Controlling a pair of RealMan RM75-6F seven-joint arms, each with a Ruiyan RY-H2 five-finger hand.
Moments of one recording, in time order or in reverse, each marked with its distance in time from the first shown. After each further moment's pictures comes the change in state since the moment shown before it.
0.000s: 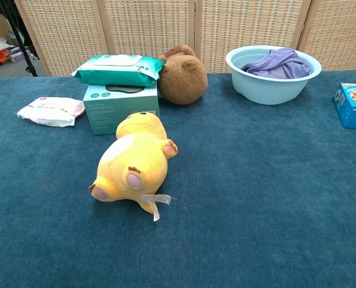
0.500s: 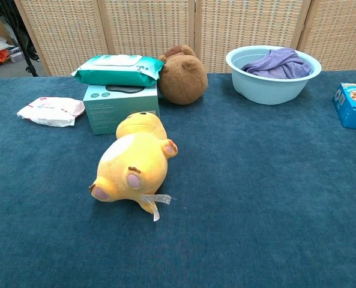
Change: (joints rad) left arm -0.003 0.000 -0.001 0.004 0.000 -0.004 -0.004; right arm 0.001 -0.002 0.000 -0.001 -0.002 -0.003 -0.012
